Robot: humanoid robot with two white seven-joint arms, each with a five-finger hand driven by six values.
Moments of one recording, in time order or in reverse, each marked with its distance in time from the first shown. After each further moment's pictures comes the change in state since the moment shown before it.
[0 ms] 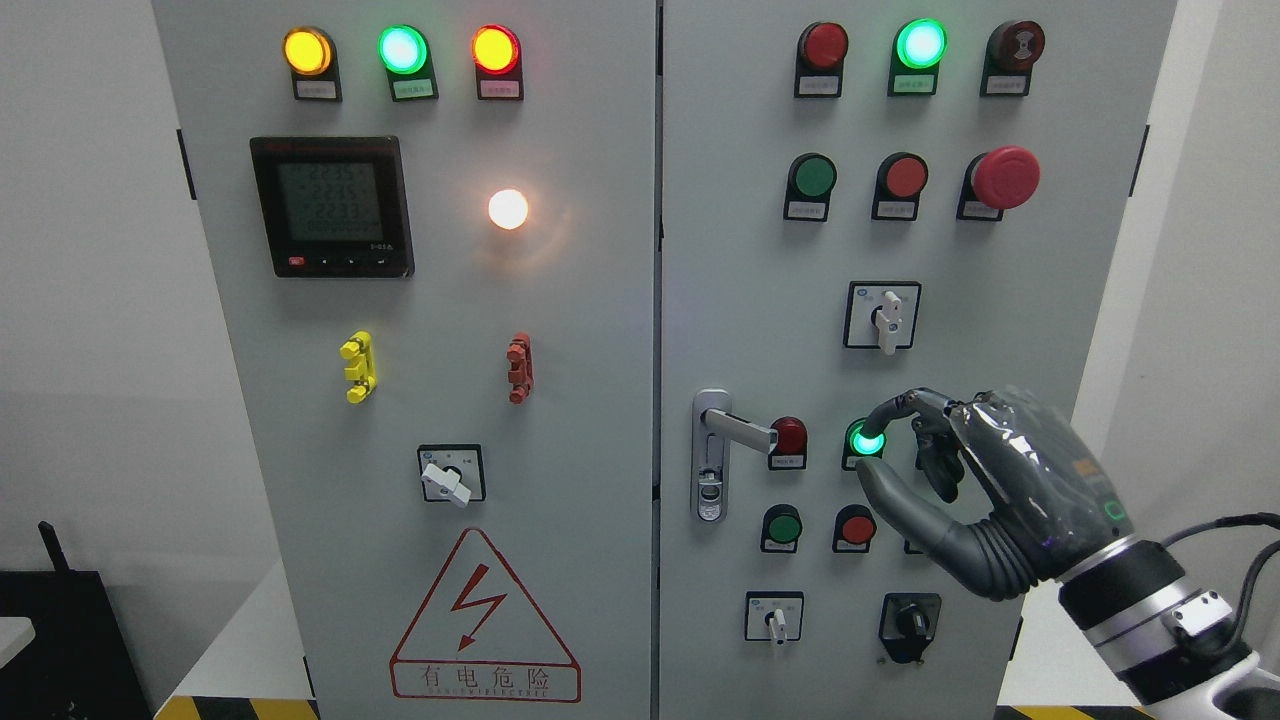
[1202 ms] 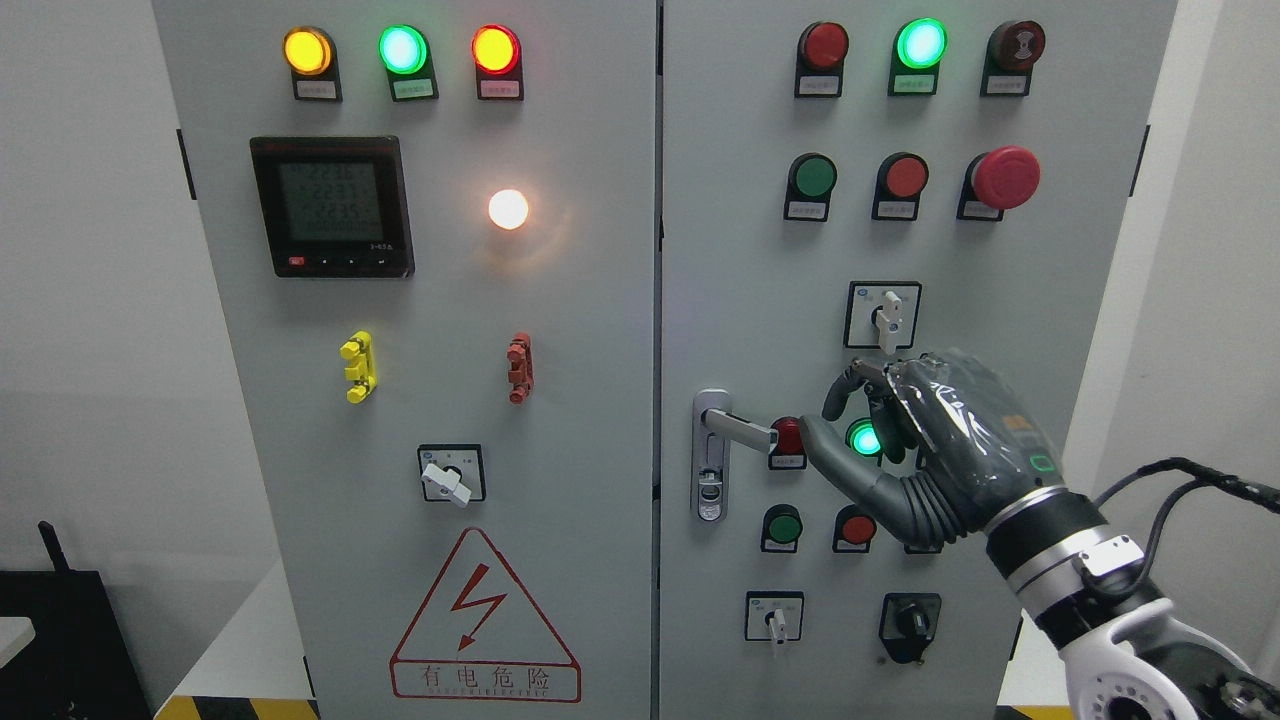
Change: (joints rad) left arm 0.000 0.000 0.000 0.000 0.000 0.000 0.000; right arm -0.189 0.140 0.141 0.001 -0.015 0.266 0.011
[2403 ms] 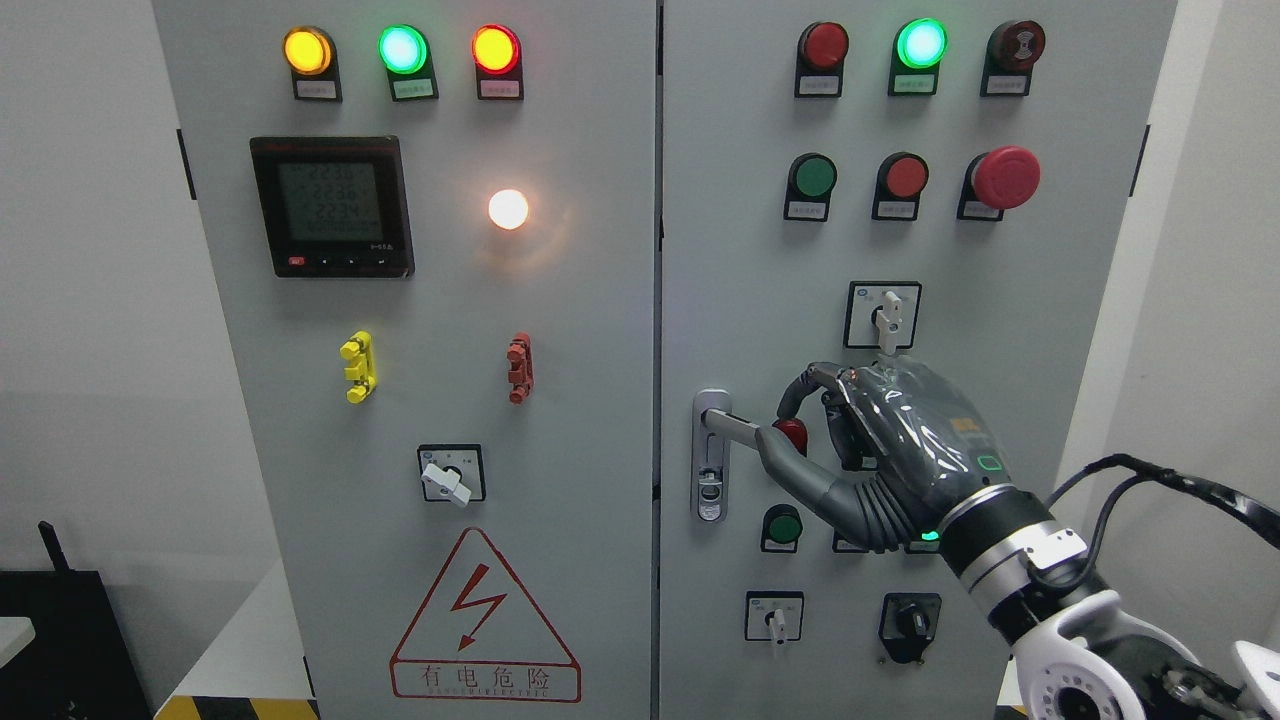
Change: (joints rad) left arm 0.000 0.000 0.000 0.000 0.000 0.000 0.000; right arm -0.037 0.046 0.027 0.017 0.000 0.048 0.044
